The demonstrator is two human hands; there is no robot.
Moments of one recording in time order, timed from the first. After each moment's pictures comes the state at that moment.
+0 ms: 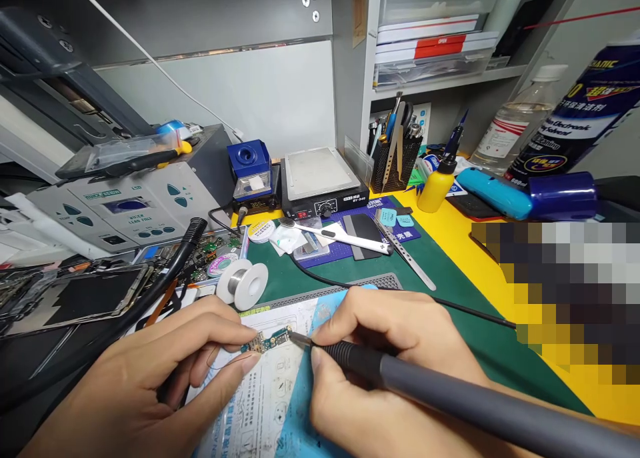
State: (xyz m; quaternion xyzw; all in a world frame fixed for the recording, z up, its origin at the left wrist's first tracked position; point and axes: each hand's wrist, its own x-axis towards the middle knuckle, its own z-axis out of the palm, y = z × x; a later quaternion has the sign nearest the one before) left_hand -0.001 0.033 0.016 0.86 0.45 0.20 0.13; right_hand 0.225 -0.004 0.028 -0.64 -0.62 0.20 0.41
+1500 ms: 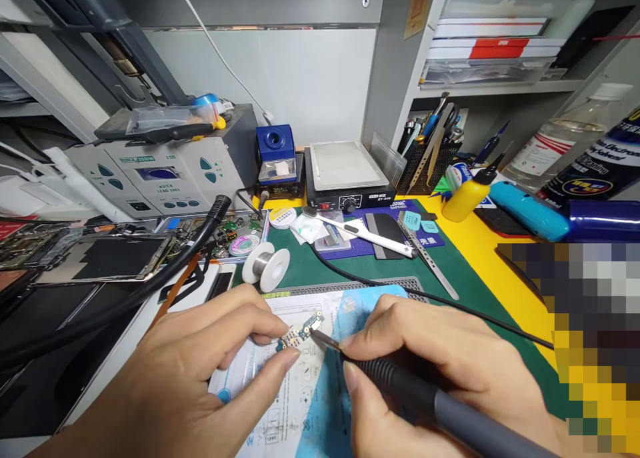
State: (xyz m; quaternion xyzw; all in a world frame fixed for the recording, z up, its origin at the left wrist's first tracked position) left_hand 0.010 0.016 0.014 0.83 0.47 0.27 0.14; right_hand 0.237 -0.002 0.013 -0.45 -0.77 0.13 0.44
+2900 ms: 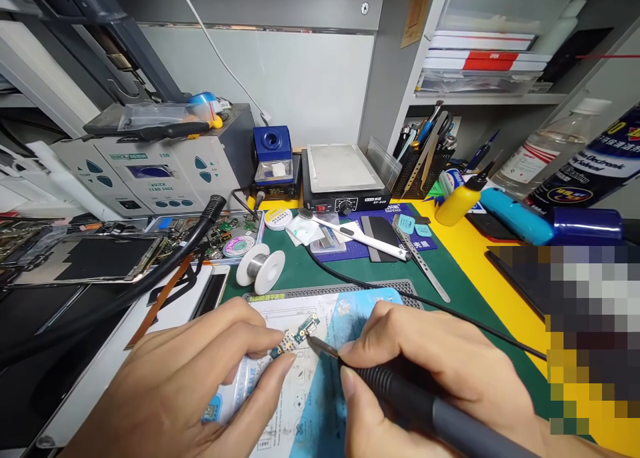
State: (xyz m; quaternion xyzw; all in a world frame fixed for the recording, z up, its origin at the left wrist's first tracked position) left_hand 0.015 0.006 0.009 0.84 0.47 0.28 0.03; right_hand 0.227 -0.005 0.021 -0.49 -0.74 0.11 0.44
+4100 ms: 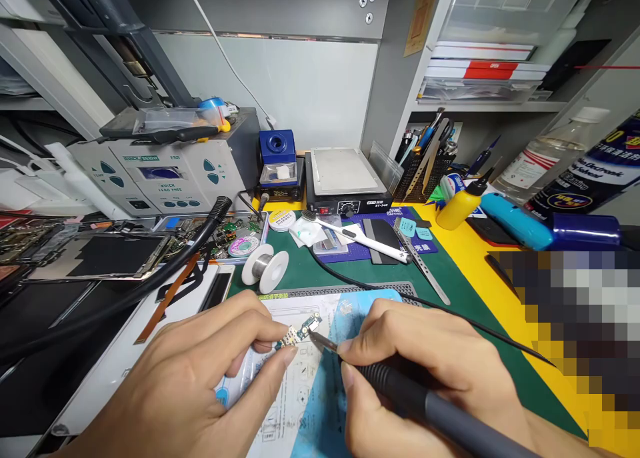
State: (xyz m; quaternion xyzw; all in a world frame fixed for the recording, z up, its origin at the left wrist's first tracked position) left_hand 0.016 0.010 0.011 0.82 0.49 0.26 0.11; right_hand 0.231 0.000 0.022 -0.46 -0.77 0.15 0.42
